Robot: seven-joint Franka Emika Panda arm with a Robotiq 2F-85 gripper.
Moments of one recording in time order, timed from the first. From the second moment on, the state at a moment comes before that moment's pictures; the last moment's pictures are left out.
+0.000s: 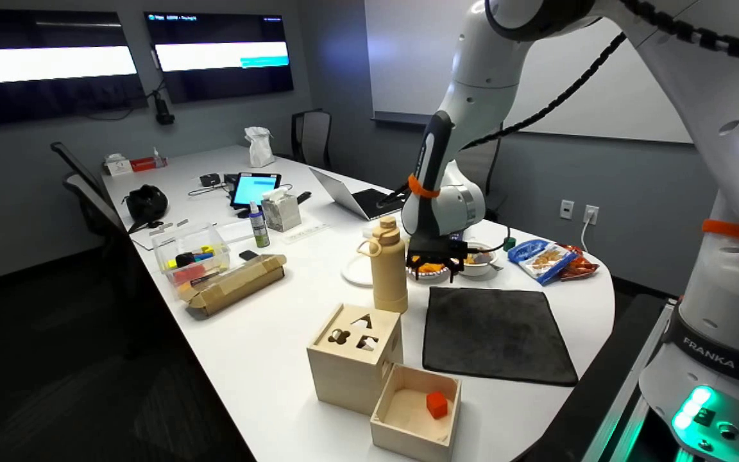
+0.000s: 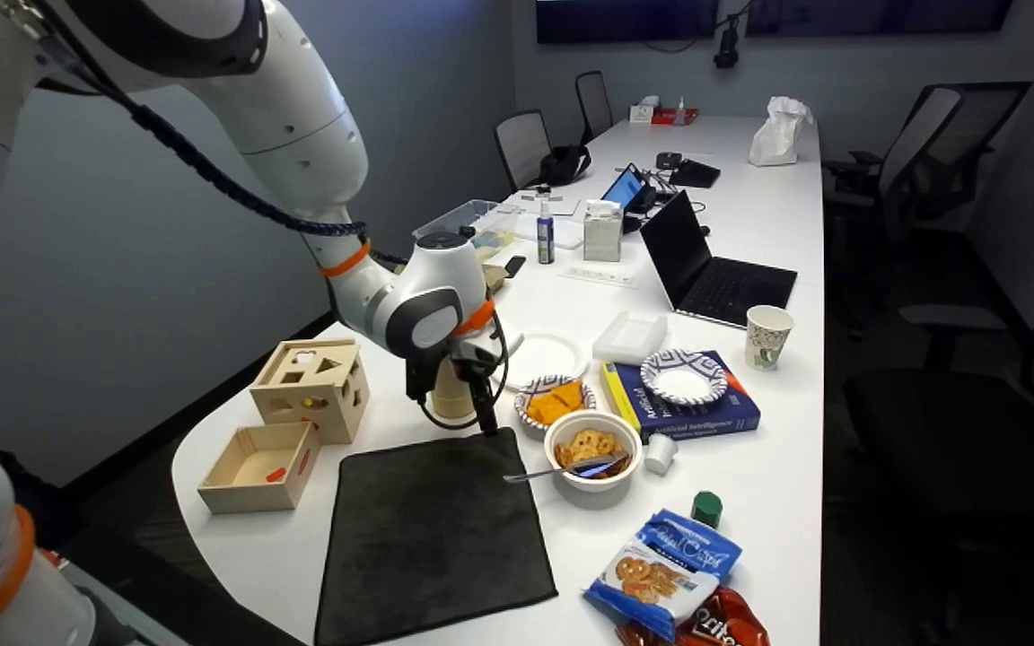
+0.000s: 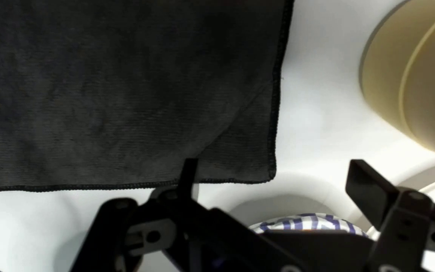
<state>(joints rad) 0.10 0.65 -0.18 -2.24 0.28 2.98 0.61</state>
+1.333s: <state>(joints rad) 0.03 0.78 -0.14 -2.11 0.34 2.95 0.61</state>
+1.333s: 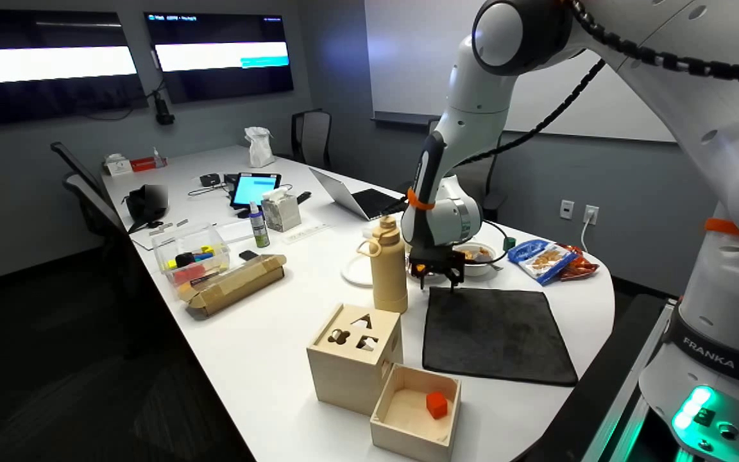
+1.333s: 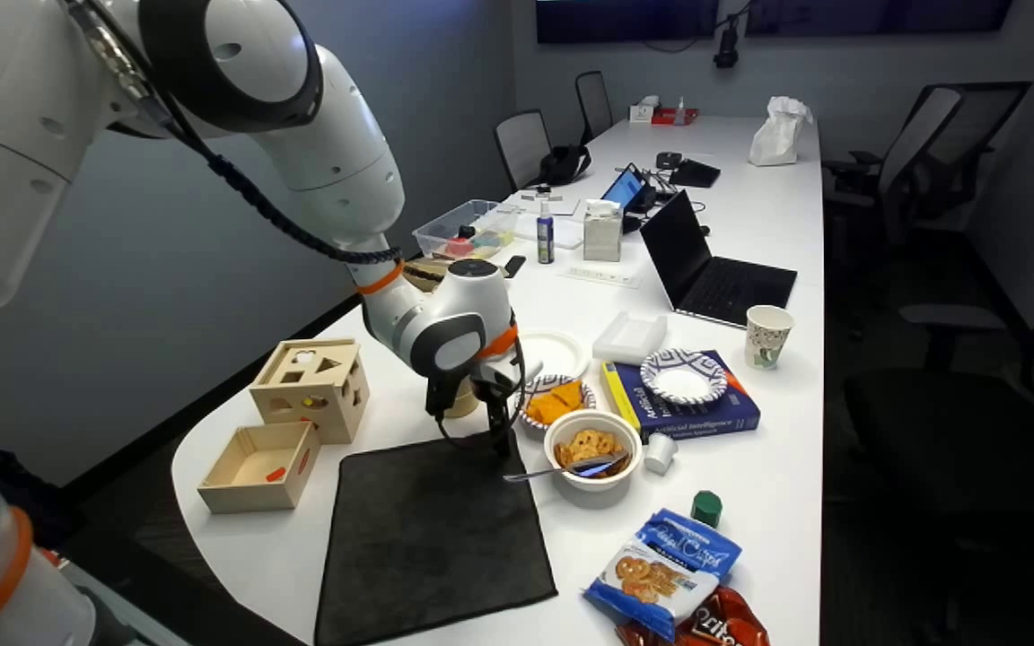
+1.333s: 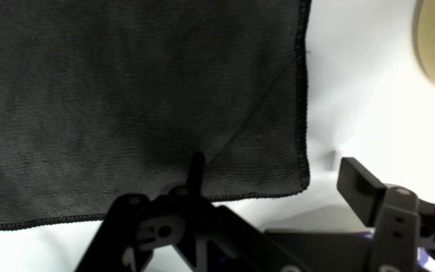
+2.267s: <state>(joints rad) 0.04 0.78 -0.16 -2.09 0.34 2.94 0.61</state>
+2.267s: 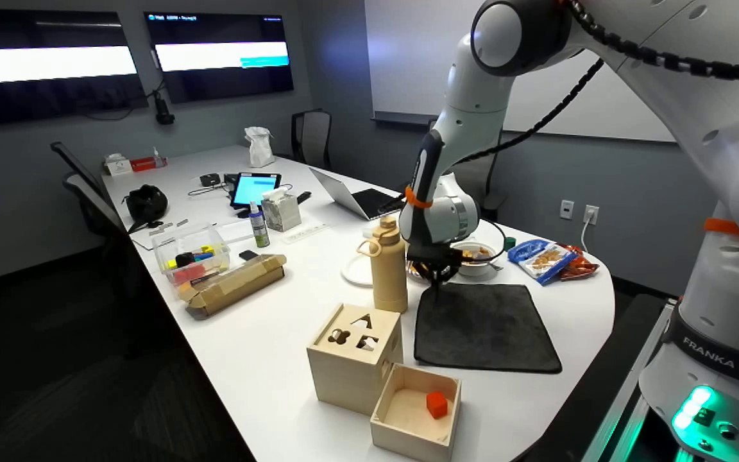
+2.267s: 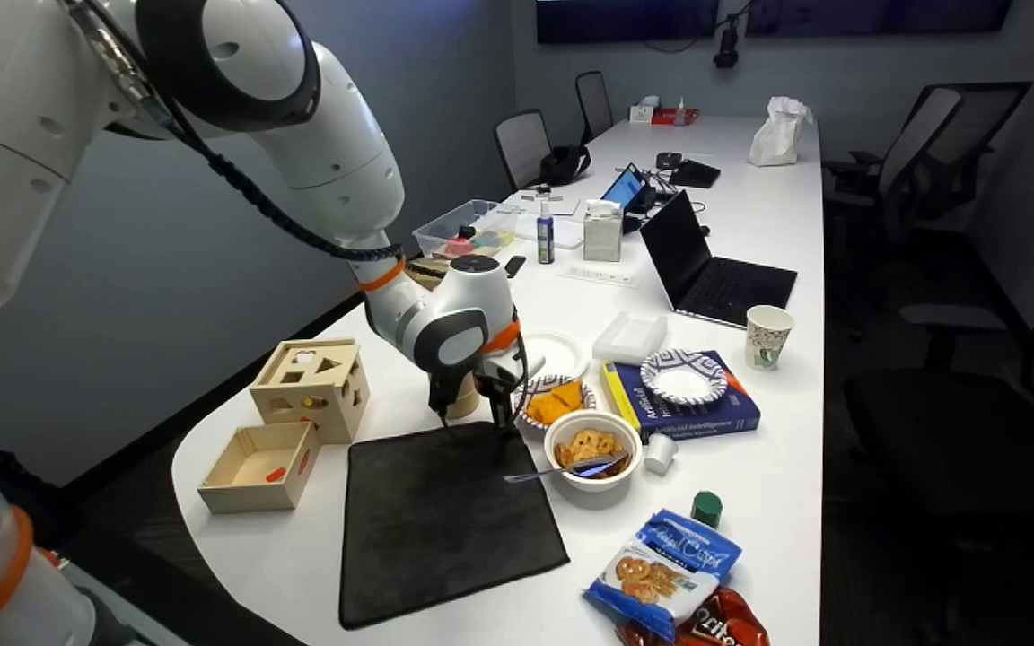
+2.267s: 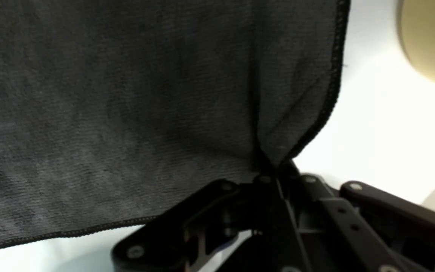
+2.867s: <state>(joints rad) 0.06 0.69 -0.18 -2.21 0.34 2.93 0.62</state>
